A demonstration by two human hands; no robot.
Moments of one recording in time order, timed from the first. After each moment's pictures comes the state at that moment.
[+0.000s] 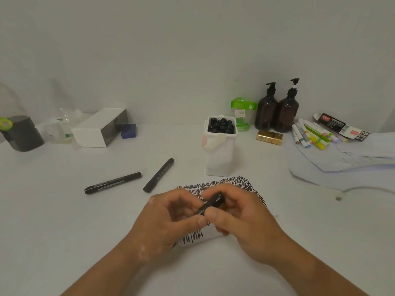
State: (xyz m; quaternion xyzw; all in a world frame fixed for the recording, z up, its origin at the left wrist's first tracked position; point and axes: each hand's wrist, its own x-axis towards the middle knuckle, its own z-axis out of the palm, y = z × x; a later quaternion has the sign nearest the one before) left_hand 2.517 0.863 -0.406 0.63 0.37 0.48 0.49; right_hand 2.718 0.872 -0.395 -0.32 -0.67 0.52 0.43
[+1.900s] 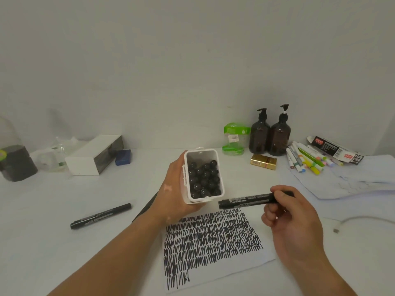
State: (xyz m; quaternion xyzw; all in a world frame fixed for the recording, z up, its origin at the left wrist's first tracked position) left_hand 2.535 1.004 -0.404 0.75 0.42 0.48 0.18; right_hand 2.789 0.926 -0.385 -0.34 -0.34 0.50 0.72
